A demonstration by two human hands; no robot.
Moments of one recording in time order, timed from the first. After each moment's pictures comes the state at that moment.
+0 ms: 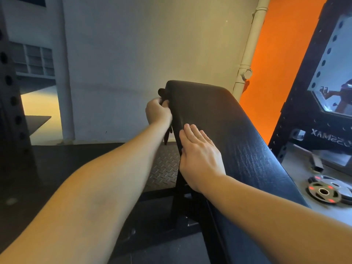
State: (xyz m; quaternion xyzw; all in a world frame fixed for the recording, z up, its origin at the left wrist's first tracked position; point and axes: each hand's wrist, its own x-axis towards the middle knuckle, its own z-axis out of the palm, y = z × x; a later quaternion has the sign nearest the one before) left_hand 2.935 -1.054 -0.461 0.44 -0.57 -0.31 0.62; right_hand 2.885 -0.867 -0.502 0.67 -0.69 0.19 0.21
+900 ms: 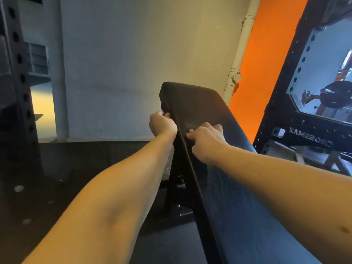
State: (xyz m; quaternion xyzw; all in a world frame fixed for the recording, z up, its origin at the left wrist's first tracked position) left_hand 2.940 -0.974 -0.479 0.47 -0.53 -0.39 0.59; right_hand 2.884 -0.819 -0.440 0.63 -0.77 0.04 0.11
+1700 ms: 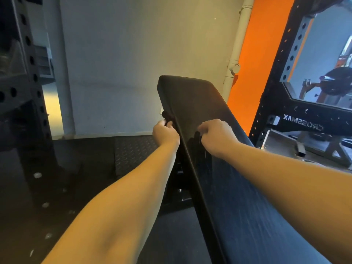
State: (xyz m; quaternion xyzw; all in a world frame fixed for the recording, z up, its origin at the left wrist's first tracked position) left_hand 2.952 -0.889 -0.513 0.48 -0.52 -0.42 0.56; right_hand 2.858 -0.772 -0.466 0.57 -0.78 0.28 0.00
